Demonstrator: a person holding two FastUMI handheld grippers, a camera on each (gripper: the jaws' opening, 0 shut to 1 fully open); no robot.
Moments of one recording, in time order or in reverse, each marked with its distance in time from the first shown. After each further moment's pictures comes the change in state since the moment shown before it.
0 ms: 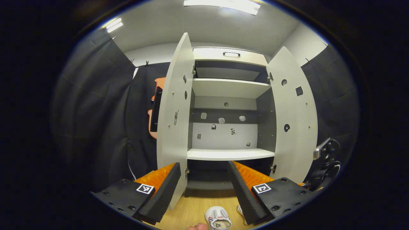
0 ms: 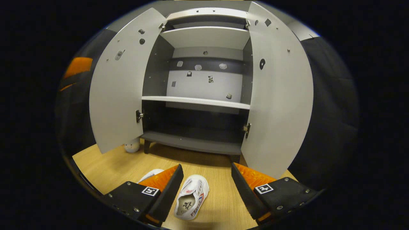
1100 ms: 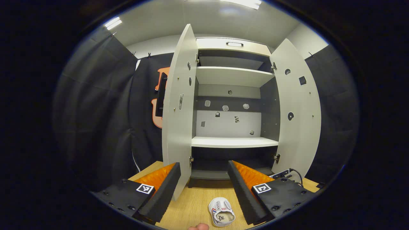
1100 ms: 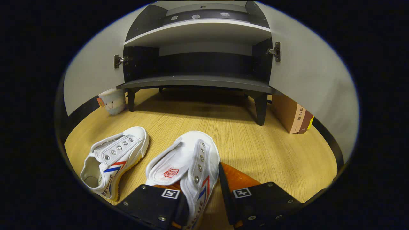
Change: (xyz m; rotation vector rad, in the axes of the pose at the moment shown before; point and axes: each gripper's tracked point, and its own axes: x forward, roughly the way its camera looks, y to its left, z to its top) left arm -0.012 0.008 -0.032 0.003 0.104 0.030; right arm 0.117 -0.002 -0.150 0.029 0.292 0.008
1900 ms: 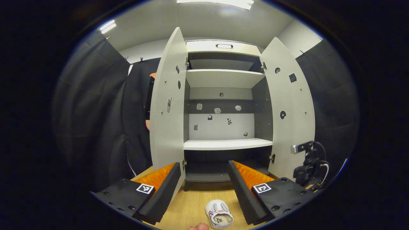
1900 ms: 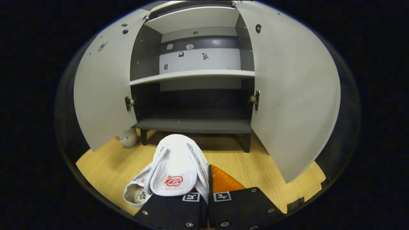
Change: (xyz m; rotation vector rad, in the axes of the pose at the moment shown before) left arm 0.006 -0.026 -0.003 0.038 -0.054 -0.066; right arm -0.130 0.014 0.143 0.117 -0.260 0.037
